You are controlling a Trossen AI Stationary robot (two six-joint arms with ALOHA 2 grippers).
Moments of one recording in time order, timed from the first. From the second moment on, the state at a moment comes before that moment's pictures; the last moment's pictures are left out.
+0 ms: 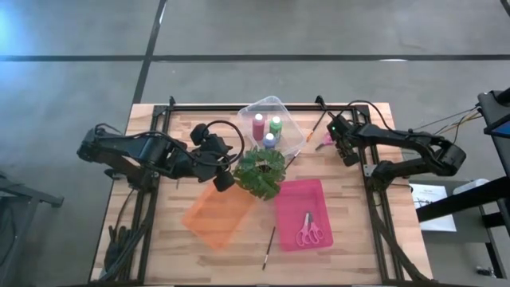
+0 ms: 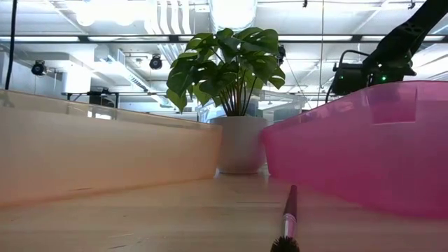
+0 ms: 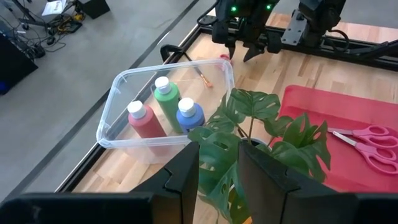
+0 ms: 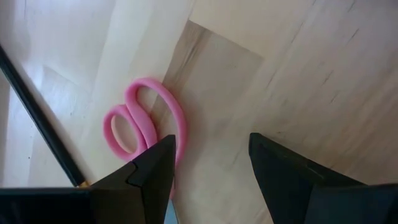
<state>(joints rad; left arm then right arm) -0.28 1.47 1.66 -1.03 -0.69 -0.44 -0.75 1.25 0.48 -0.50 0.18 1.96</state>
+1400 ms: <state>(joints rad) -0.28 1.47 1.66 -1.03 -0.67 -0.47 -0.78 1.42 0.58 -0.63 0.07 1.81</state>
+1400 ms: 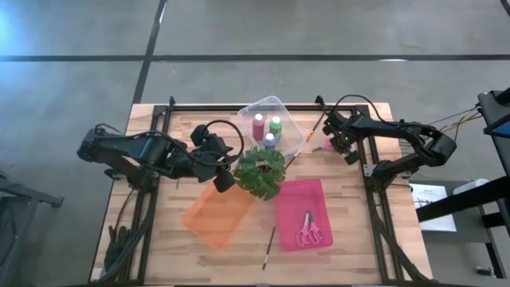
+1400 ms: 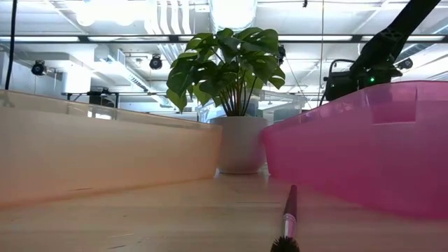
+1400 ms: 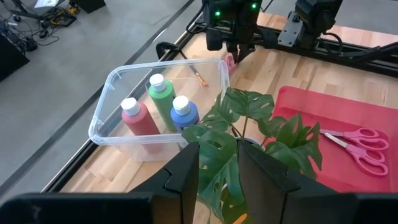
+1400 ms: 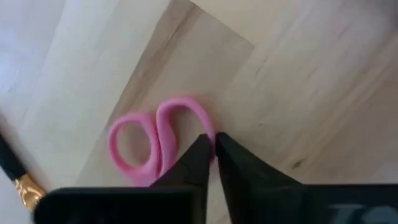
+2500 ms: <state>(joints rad) -0.28 1.47 1.66 -1.03 -0.67 -0.43 -0.56 0.81 0.50 -0.59 0.36 1.43</state>
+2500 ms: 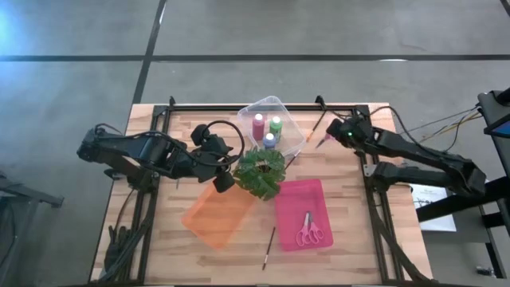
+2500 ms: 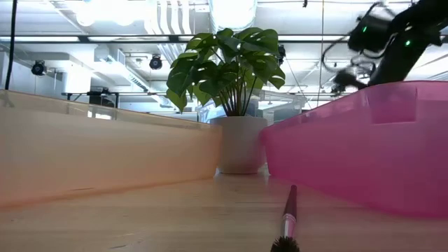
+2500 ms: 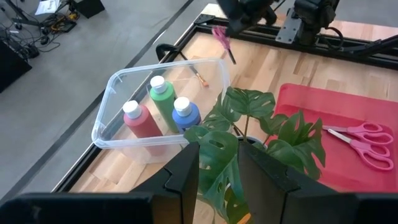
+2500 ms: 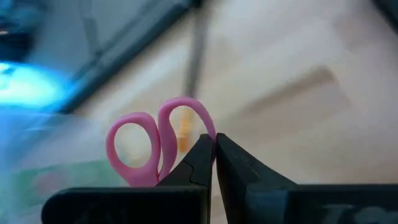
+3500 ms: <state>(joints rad) -0.28 1.47 1.66 -1.03 -0.68 -0.44 0.22 0.76 0.61 -0.39 0.14 0.87</state>
